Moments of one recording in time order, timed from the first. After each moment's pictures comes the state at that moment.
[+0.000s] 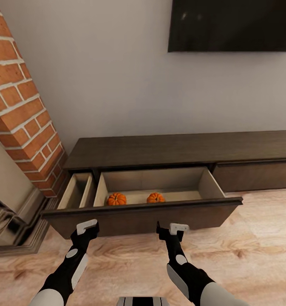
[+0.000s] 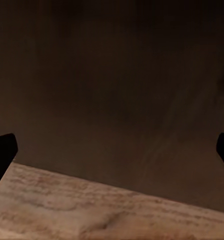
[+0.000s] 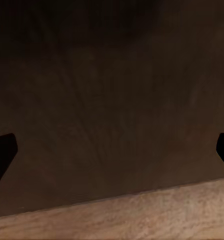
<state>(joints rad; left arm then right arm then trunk) -0.51 -0.03 0.11 -0.64 0.11 -0.14 0.14 -0.60 0.09 0.65 -0.46 -0.53 -0.44 -0.34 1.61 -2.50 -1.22</state>
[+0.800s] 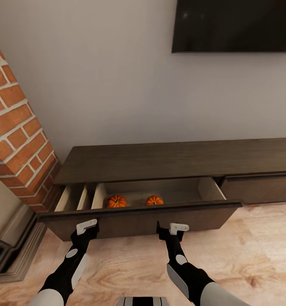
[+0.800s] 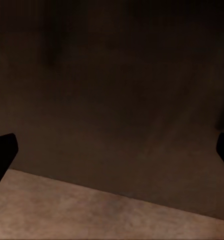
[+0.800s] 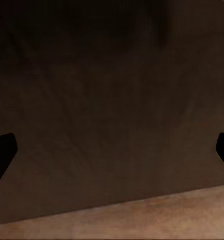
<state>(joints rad) -0.51 -0.03 0.11 -0.64 0.11 -0.14 0.14 -0.60 0.09 0.65 -0.46 -0.53 -0.44 -0.34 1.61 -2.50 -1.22</state>
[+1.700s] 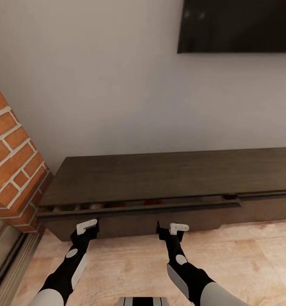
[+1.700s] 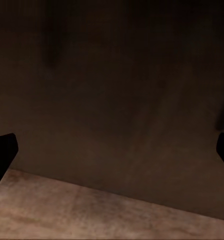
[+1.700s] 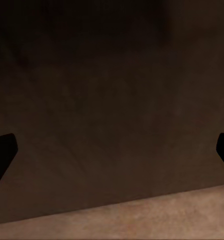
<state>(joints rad) -0.51 -0.03 0.11 -0.64 0.11 -0.14 0.14 -0.60 0.09 0.65 -0.46 -0.53 -0.44 -0.34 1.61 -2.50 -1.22</state>
